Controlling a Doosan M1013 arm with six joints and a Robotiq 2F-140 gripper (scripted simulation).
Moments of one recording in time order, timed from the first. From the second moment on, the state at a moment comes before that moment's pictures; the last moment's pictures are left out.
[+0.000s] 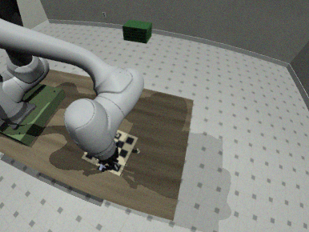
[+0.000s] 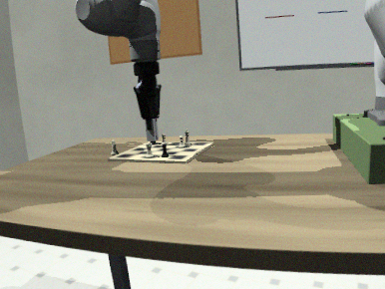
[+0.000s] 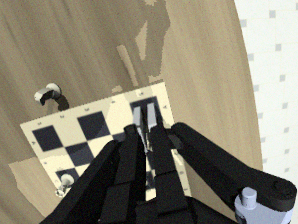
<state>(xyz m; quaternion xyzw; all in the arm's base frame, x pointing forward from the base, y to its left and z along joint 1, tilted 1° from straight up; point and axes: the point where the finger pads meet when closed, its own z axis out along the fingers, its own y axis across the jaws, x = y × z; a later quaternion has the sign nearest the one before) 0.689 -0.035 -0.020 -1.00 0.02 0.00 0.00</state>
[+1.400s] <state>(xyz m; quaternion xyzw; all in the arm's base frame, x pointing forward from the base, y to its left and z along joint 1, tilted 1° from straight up) 0.689 -0.035 -0.024 -1.00 0.02 0.00 0.00</state>
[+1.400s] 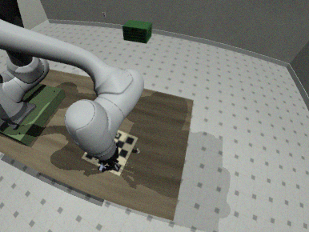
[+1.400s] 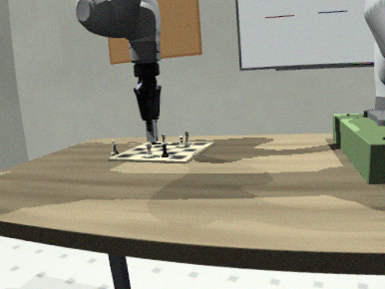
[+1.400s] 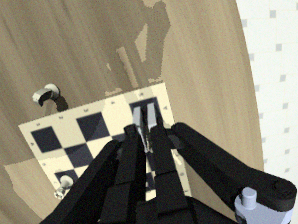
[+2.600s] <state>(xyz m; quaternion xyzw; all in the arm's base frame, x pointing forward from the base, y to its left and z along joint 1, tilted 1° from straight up) 0.689 -0.035 -0.024 -1.00 0.02 0.00 0.00</state>
